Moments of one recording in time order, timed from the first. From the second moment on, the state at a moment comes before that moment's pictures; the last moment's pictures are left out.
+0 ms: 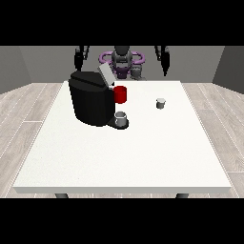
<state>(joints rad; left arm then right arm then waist) 0.00 0.10 -0.01 -1.56 -0.02 0.01 0.04 0.05 -0.08 0.02 -1.56 0.04 0.02 0.02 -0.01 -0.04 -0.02</state>
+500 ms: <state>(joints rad) -0.04 0.21 0.07 -1.50 -0.01 -0.10 -0.15 0.02 -0.04 -0.04 -1.56 0.01 -0.04 -0.07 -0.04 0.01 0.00</state>
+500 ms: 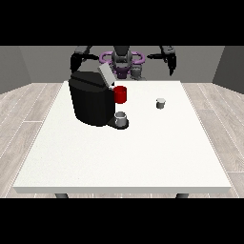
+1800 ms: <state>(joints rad) -0.44 0.40 0.16 -0.90 -0.17 -0.15 -0.14 -0.11 -0.01 0.01 -1.59 0.00 -0.12 -0.05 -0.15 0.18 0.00</state>
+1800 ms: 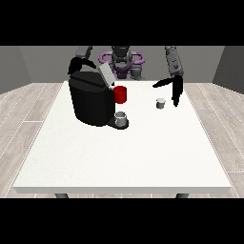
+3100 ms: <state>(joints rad) -0.56 0.43 0.08 -0.60 -0.48 0.08 -0.30 -0.19 -0.01 0.02 -1.48 0.04 -0.18 -0.03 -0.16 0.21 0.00</state>
